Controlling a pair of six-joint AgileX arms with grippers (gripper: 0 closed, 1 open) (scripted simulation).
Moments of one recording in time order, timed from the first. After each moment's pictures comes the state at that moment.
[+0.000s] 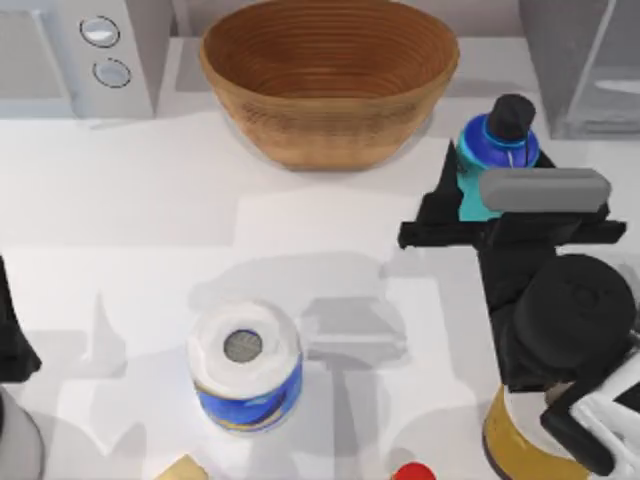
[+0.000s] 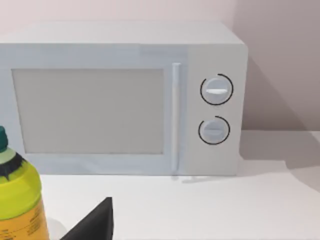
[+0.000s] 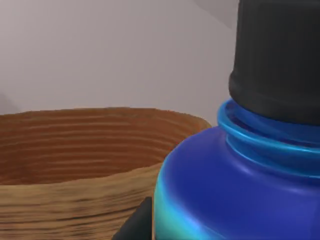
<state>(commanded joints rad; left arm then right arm) 0.00 0.00 0.00 0.00 0.00 0.00 0.72 1.91 0.50 1.53 0.70 0.00</state>
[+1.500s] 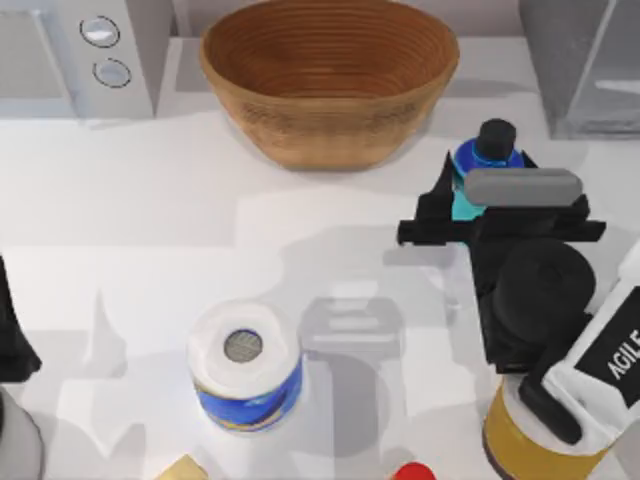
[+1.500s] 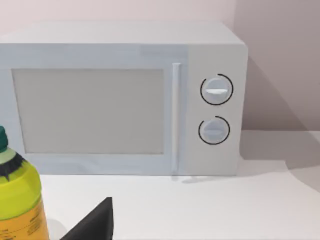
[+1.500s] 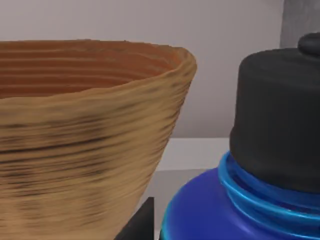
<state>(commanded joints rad) 0.00 0.00 0.00 0.00 0.00 0.00 0.64 2.14 0.60 1.54 0.66 0.01</state>
